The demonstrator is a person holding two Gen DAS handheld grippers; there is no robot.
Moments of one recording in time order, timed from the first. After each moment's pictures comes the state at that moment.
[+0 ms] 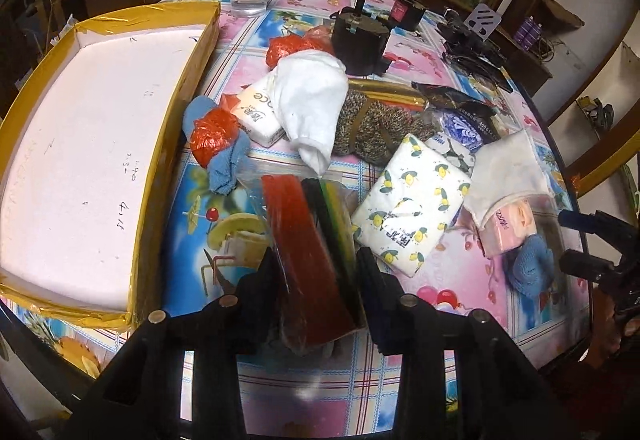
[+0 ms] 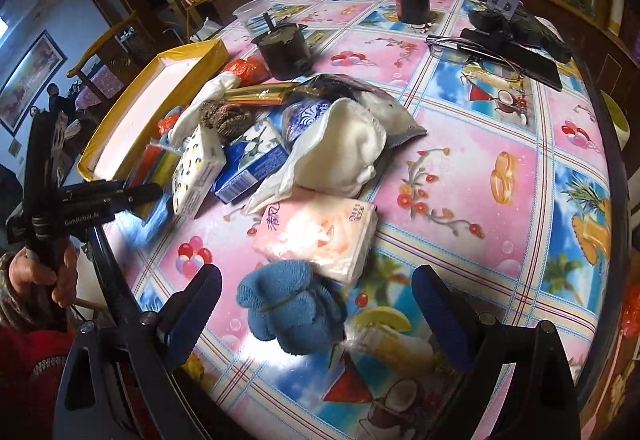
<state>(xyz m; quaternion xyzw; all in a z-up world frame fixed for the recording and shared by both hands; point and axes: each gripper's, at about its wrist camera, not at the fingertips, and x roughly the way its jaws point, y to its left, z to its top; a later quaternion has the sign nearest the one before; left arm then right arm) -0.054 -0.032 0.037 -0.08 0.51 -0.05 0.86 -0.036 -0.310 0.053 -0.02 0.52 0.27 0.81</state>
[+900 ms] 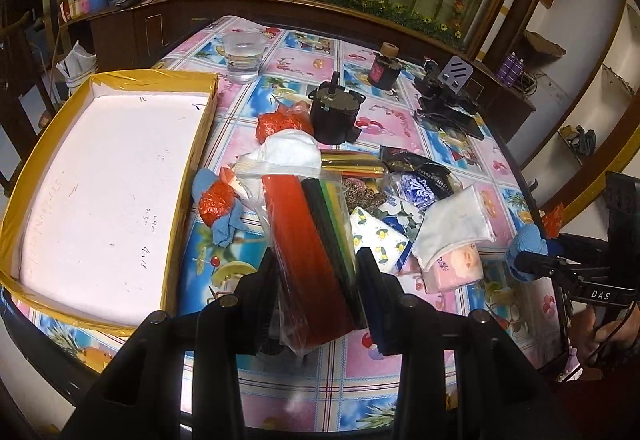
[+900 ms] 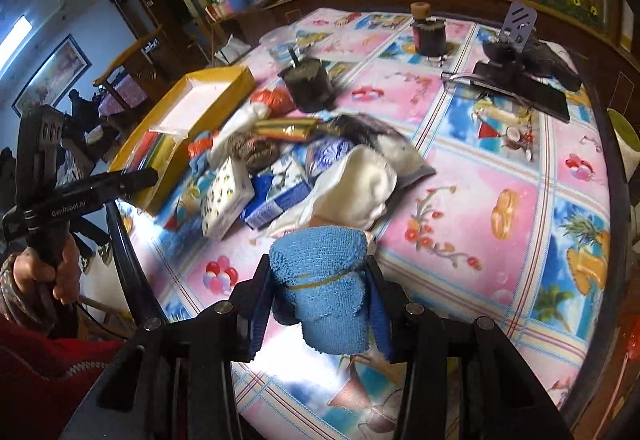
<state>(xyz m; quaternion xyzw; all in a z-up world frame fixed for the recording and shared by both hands) -0.066 -0.037 0.097 -0.10 0.44 -0.06 0.89 -0.034 -0.320 0.089 0.00 0.48 0.31 0.82</state>
